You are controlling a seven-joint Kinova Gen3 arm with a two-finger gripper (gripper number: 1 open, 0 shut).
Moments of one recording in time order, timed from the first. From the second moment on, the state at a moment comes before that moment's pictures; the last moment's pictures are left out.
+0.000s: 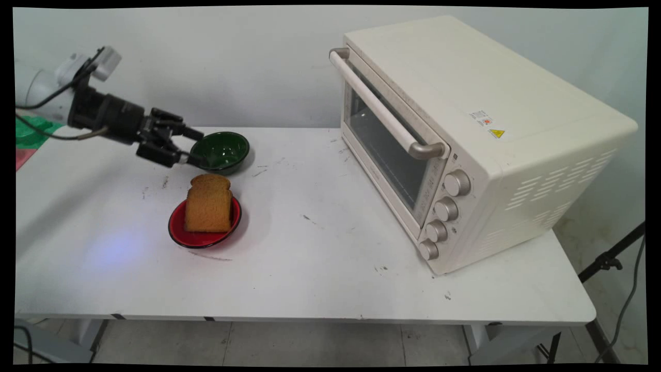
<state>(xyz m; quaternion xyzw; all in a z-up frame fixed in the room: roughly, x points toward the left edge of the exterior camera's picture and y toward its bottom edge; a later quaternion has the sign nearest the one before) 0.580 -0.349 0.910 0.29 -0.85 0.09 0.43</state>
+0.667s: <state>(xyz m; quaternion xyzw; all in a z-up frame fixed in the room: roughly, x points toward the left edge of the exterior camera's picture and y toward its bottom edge) 0.489 -0.387 0.982 0.31 -0.84 0.12 0.44</state>
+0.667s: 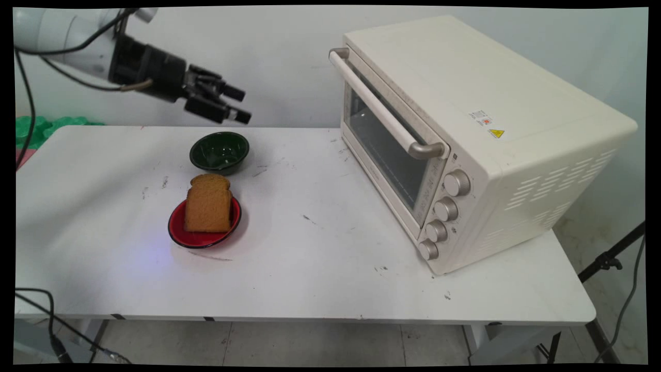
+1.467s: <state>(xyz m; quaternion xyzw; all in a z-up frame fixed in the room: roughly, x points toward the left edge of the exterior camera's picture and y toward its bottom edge) 0.391 -0.435 1.035 0.31 -0.83 0.15 0.44</state>
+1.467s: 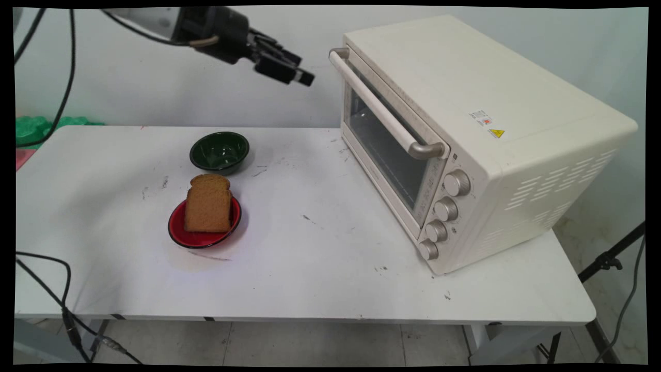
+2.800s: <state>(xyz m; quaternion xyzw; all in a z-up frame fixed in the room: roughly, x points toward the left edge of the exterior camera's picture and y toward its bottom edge) 0.282 -0.498 1.019 0.29 -0.85 0.18 0.39</state>
